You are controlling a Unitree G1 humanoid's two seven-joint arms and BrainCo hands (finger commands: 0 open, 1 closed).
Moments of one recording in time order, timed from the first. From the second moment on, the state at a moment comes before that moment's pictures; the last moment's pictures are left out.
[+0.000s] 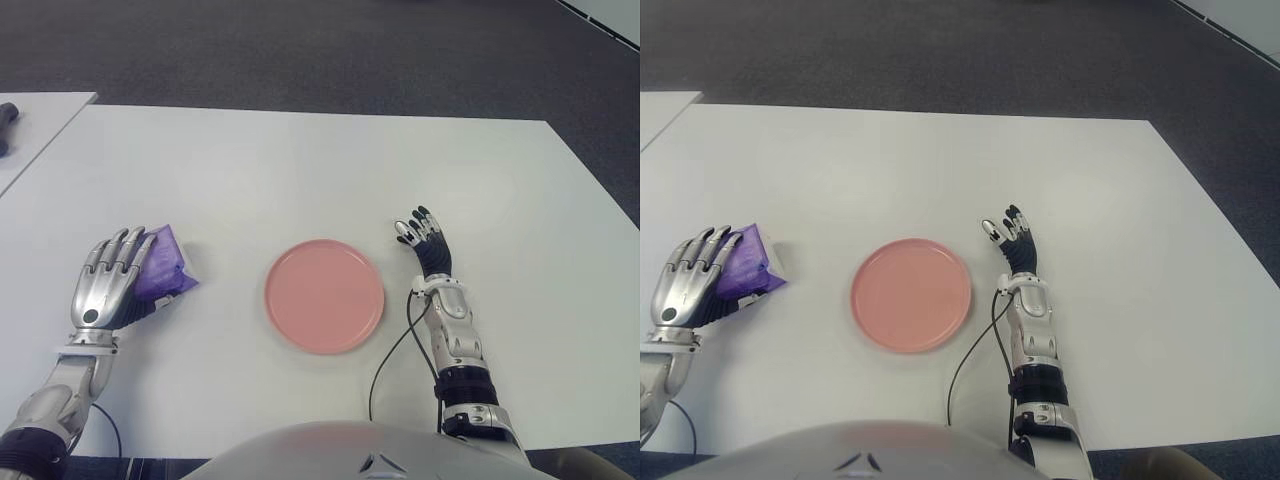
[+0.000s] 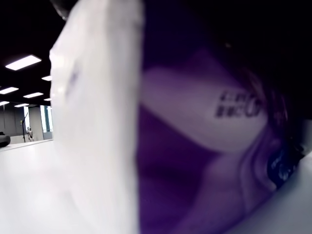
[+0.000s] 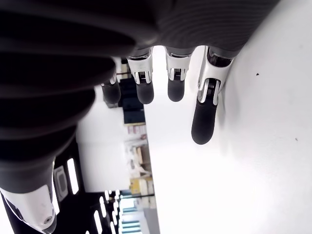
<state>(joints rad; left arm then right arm) 0.23 0.76 -0.15 0.40 0.93 -0.10 0.82 -0.12 -0.01 -0.14 0.29 0.09 -0.01 0.00</state>
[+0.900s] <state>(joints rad) 0.17 0.76 -0.17 0.45 0.88 -0.14 0.91 -0.10 -0.01 -0.14 0.27 0.09 0.00 0.00</state>
